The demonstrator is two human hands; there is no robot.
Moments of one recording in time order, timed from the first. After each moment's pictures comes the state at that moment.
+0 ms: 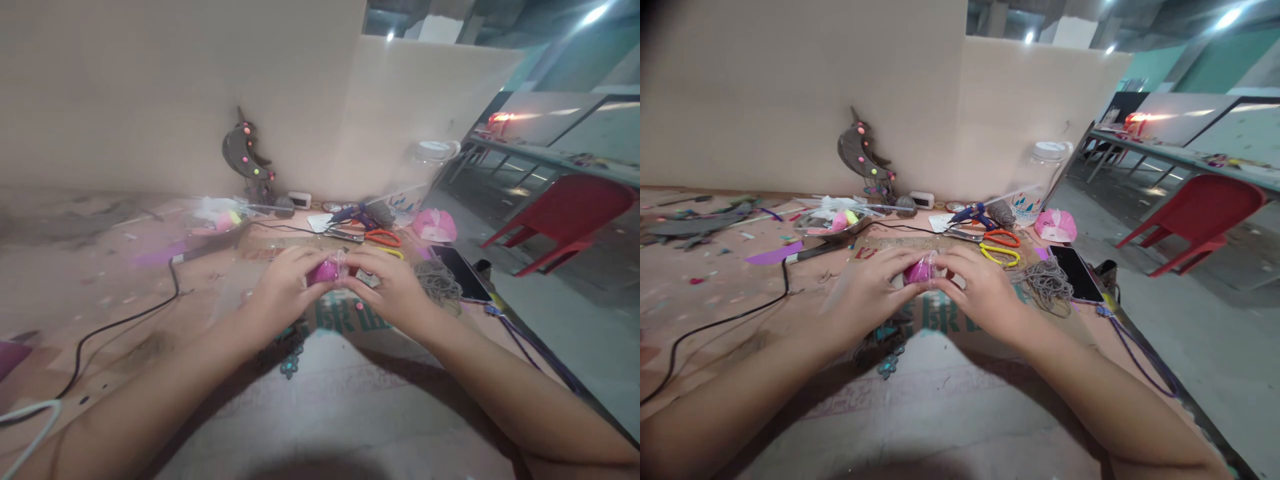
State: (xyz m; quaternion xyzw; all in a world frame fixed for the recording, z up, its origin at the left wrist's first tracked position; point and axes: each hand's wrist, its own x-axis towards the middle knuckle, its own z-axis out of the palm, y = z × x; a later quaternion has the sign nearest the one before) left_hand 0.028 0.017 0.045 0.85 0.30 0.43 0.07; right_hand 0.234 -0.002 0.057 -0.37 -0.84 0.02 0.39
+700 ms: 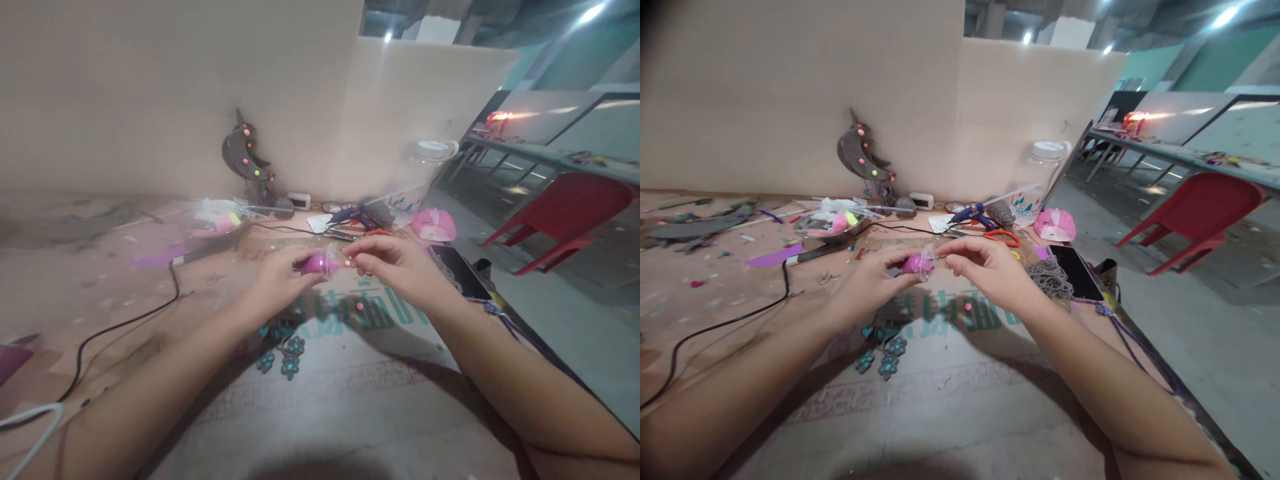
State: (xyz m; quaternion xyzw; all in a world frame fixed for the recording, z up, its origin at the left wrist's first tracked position) left_hand 0.023 0.031 0.051 0.80 0.41 0.36 0.24; right_hand 0.244 0.001 0.083 -0.44 -0.73 0.32 0.40
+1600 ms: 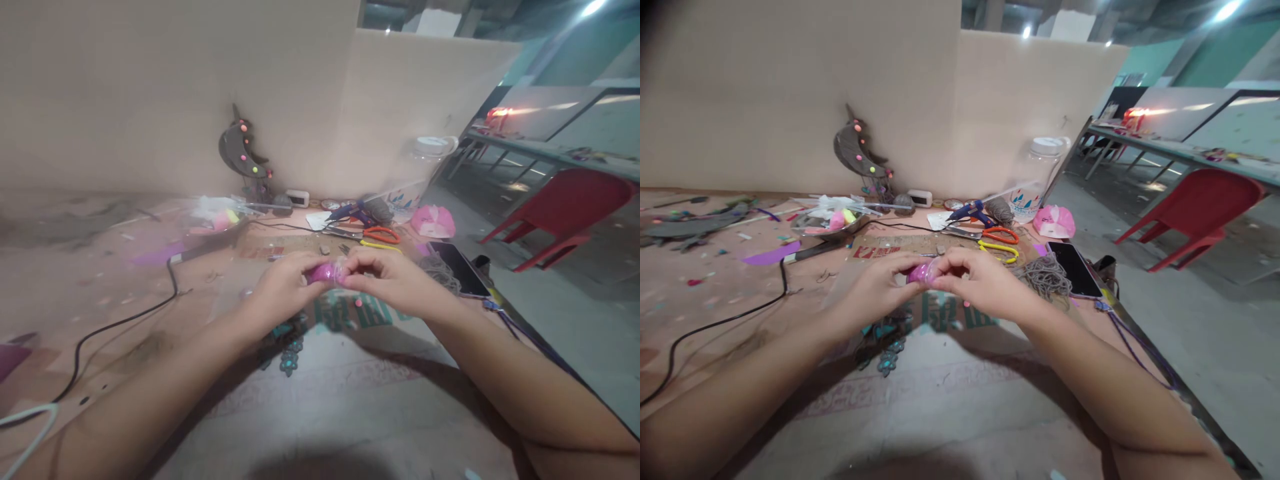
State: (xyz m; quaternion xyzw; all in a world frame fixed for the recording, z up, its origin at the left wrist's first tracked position) left_hand 0.028 0.026 0.043 0.83 0.37 0.33 0.24; right_hand 0.240 -0.005 0.082 -0.40 -0.79 0.35 0.30
